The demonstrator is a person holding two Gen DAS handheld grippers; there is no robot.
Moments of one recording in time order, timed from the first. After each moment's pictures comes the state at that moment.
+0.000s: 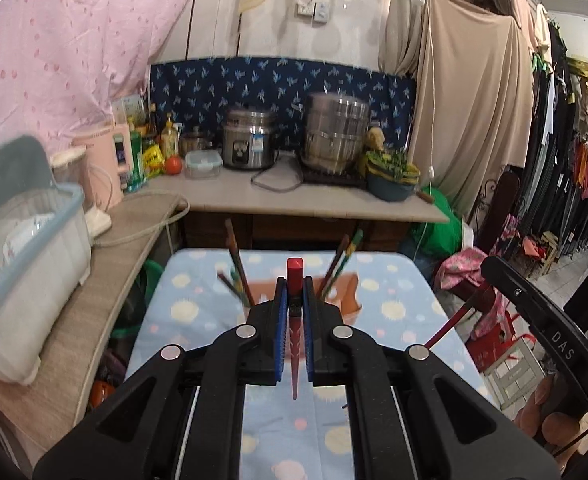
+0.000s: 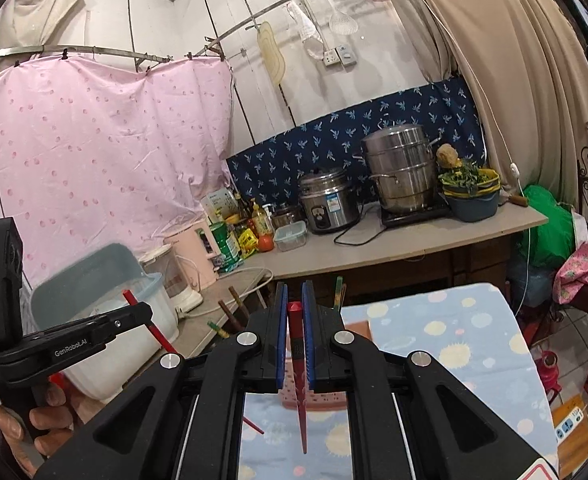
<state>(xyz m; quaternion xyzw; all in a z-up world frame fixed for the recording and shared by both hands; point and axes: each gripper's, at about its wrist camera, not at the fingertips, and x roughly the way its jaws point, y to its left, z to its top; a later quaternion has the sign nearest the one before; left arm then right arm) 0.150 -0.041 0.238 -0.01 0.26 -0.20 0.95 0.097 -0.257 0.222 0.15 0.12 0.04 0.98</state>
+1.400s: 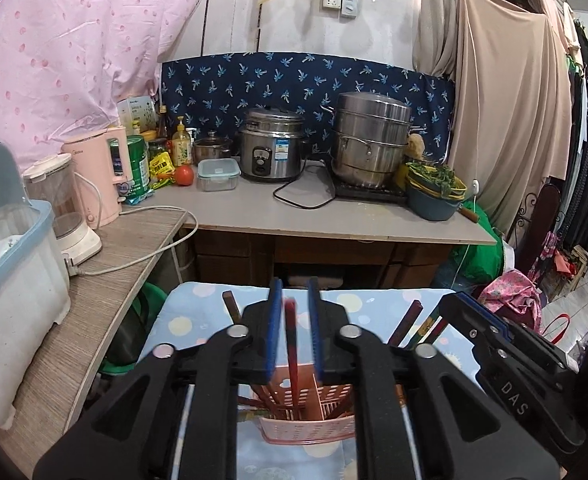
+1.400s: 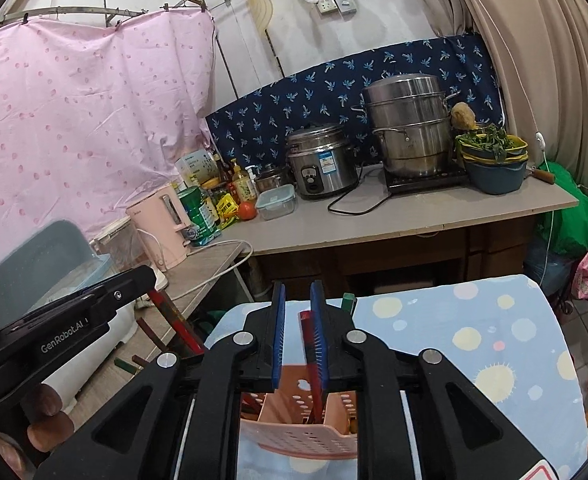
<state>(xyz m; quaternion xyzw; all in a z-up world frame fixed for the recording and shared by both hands) 0.287 -0.075 0.192 -0.01 0.25 -0.15 0.96 0.249 -0.247 0.163 0.15 0.20 0.04 0.97</state>
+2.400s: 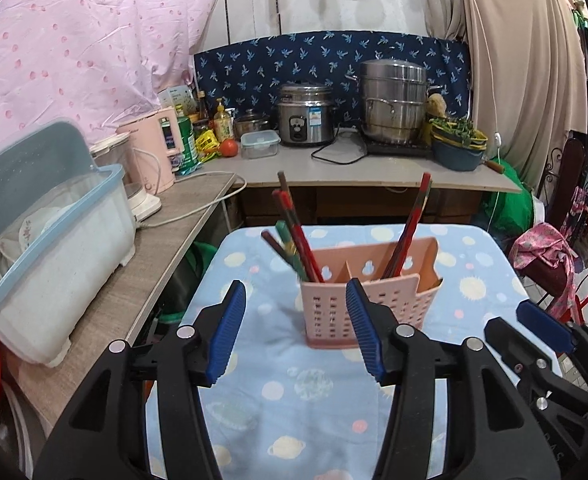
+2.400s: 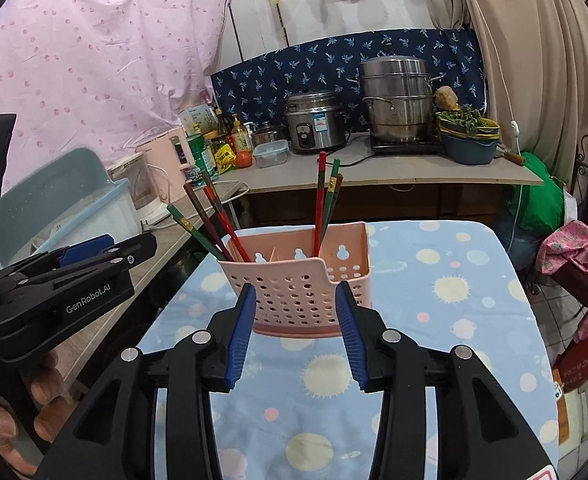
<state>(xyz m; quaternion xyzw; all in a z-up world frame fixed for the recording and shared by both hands) 0.173 -0.057 0.161 0.06 0.29 -0.08 0.95 0.115 -0.216 0.131 0.09 0.27 0.01 0.96</state>
